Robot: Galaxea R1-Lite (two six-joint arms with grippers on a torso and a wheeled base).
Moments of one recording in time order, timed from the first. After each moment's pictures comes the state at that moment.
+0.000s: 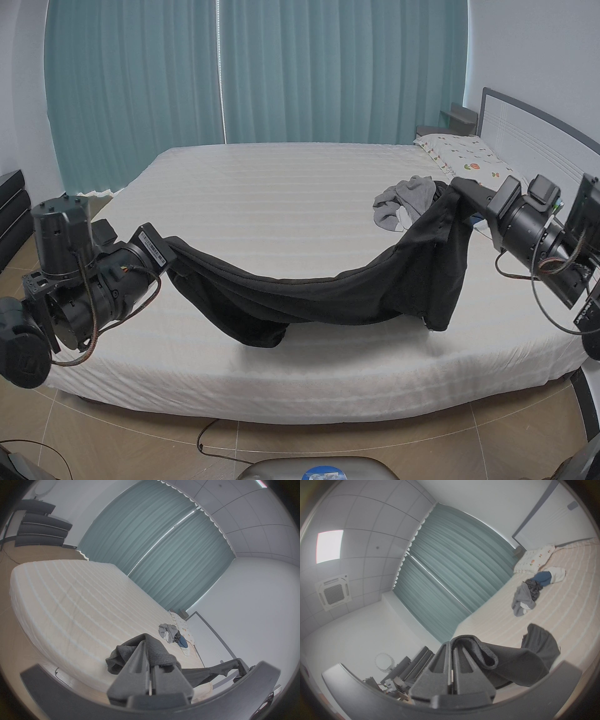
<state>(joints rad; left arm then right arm) -0.43 1.48 -0.67 -0.63 0.19 -0.79 0.43 1.49 -0.68 -1.02 0.03 0.76</state>
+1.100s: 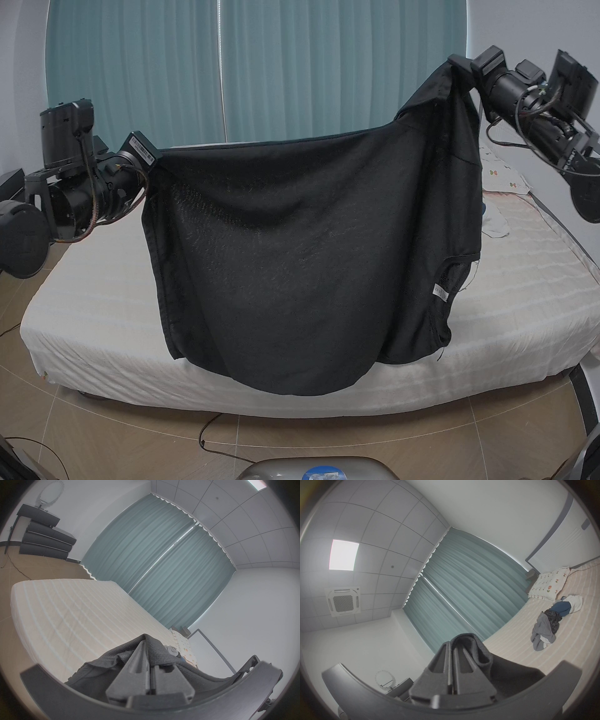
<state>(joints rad) -0.28 1.66 -1.17 -0.39 0.19 -0.77 0.35 1.78 -1.47 -0.68 0.00 0.76</state>
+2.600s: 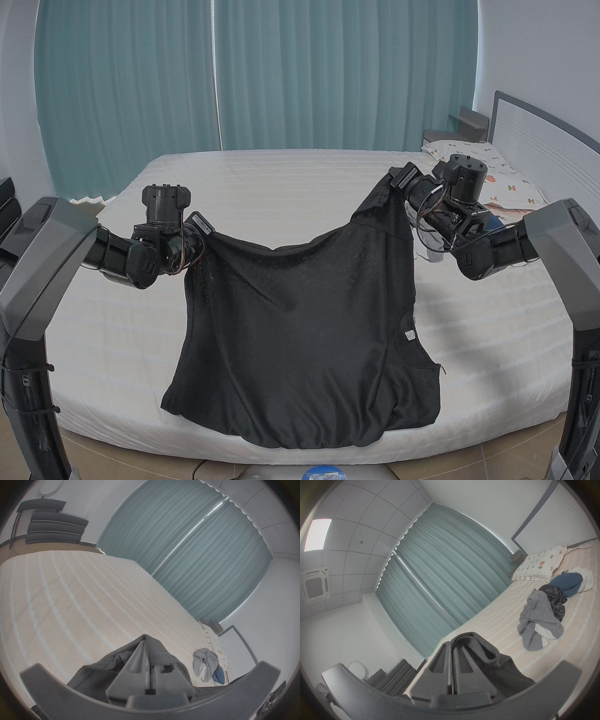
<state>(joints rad) -0.22 2.23 -1.40 -0.43 0.19 -0.85 0.33 2.30 -1.54 -0.90 -0.03 0.71</state>
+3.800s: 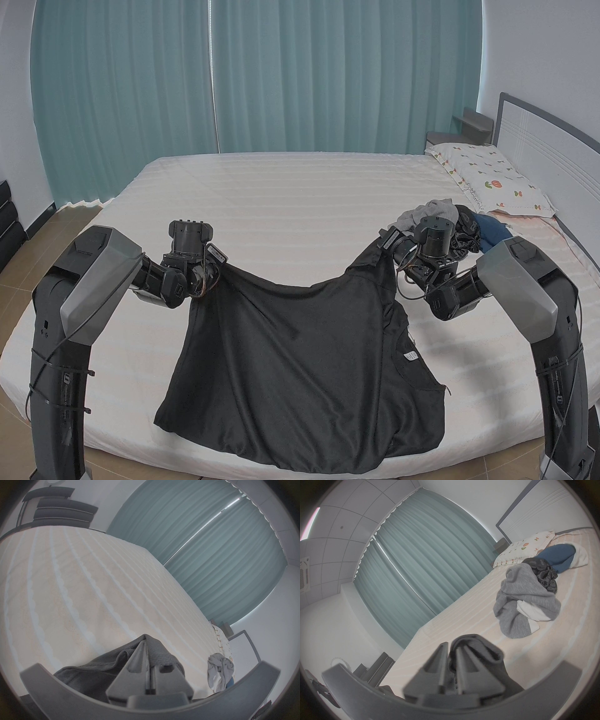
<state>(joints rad) -0.21 2.50 -1.57 -0.42 0.20 -0.96 0.31 2.57 -1.57 -0.94 -0.09 0.70</state>
